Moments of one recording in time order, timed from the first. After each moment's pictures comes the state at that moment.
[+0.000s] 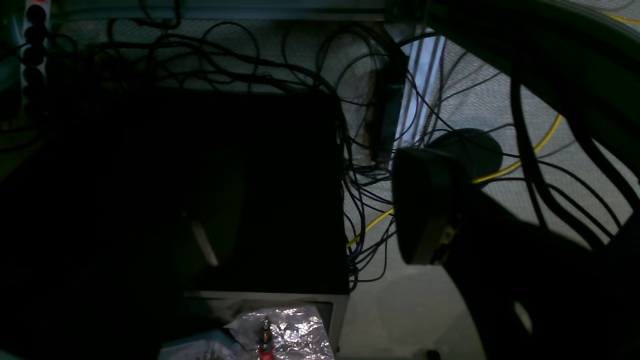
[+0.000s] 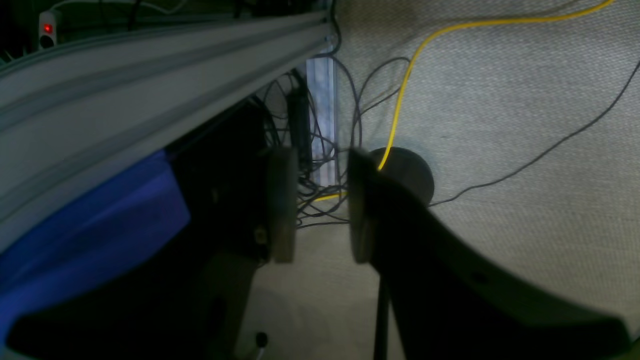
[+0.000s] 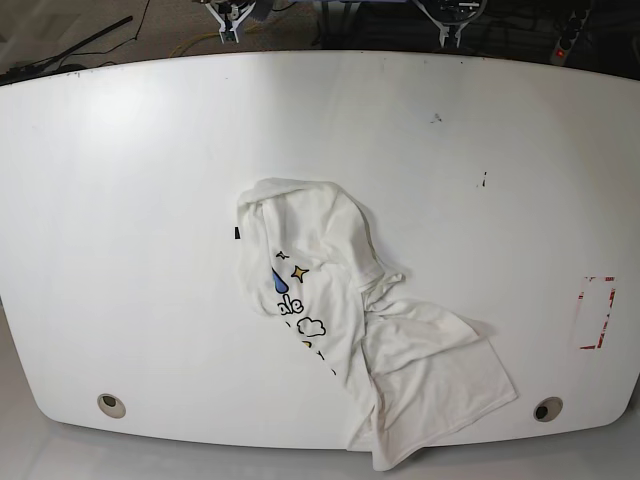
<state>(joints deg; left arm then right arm) 9.7 -4.6 -5.3 13.1 2.4 -4.5 1.4 -13.8 3.8 8.5 21.7 -1.3 22.0 -3.5</state>
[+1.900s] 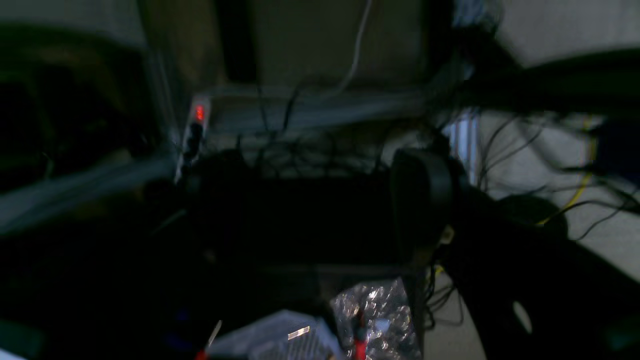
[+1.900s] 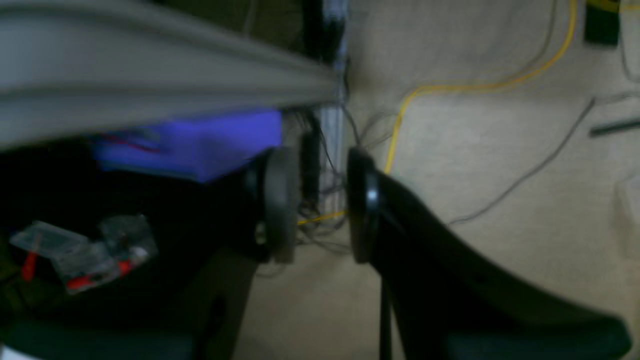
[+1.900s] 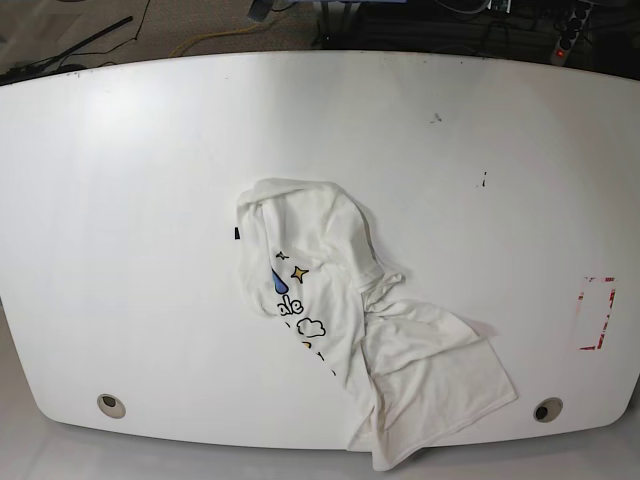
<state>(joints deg) 57.5 -8.5 -8.7 87.0 2.0 -4.5 2.4 -57.9 -0.5 8.8 90.4 6.6 22.0 -12.1</state>
